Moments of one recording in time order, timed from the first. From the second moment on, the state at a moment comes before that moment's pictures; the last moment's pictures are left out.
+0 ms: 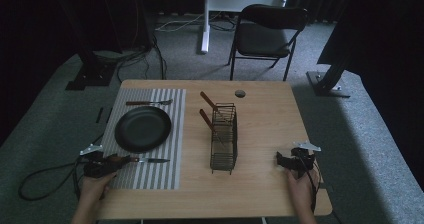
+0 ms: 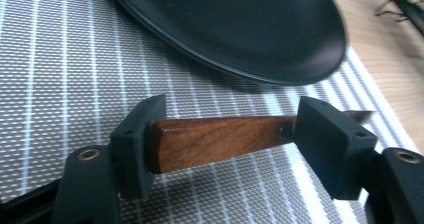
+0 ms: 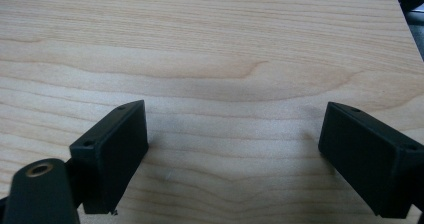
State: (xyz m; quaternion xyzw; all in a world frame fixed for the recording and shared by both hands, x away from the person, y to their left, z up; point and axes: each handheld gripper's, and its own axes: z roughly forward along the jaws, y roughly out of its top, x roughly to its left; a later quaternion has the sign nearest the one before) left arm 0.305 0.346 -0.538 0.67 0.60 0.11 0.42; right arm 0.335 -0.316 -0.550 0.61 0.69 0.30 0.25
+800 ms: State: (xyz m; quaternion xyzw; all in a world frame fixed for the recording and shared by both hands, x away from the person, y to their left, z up) left arm 0.275 0.319 -0.537 0.68 0.62 0.26 0.30; right arm 0.335 -0.316 -0.550 0.61 0.69 0.30 0.25
